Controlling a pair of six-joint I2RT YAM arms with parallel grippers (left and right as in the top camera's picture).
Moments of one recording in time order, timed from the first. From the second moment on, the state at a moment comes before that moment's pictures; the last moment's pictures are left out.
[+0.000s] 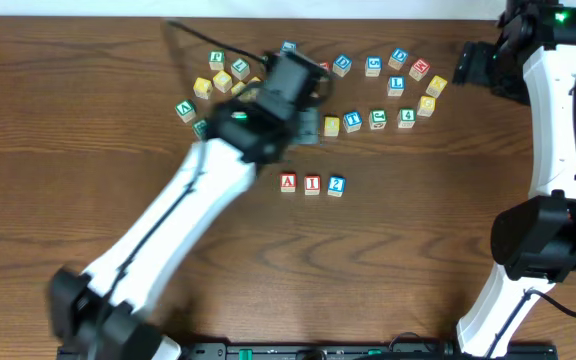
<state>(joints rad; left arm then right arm) -0.58 1.67 1.61 -0.89 -0.14 -0.53 -0.07 2.05 2.16 -1.36 0.08 0.28</state>
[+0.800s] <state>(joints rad) -0.36 1.68 1.35 -0.93 -0.04 -0.55 0.27 2.05 1.67 -1.26 -0.05 0.27</state>
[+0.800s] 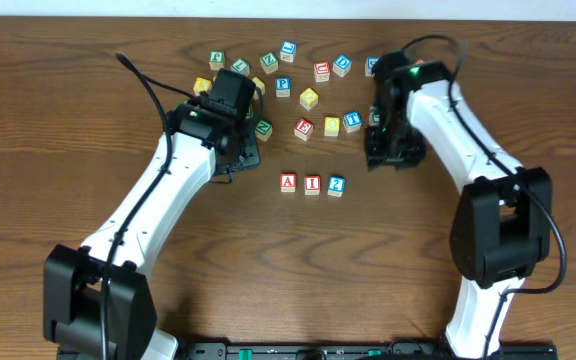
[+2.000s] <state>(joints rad) -0.42 1.88 1.34 -0.85 0.08 -0.54 0.37 2.05 1.39 -0.95 -0.10 0.44</state>
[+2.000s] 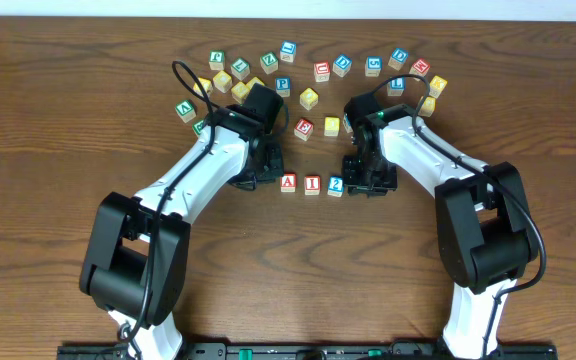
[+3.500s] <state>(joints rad) -0.45 2.00 1.33 -0.76 0.15 -0.49 0.41 2.05 1.39 -0.85 -0.14 0.45</state>
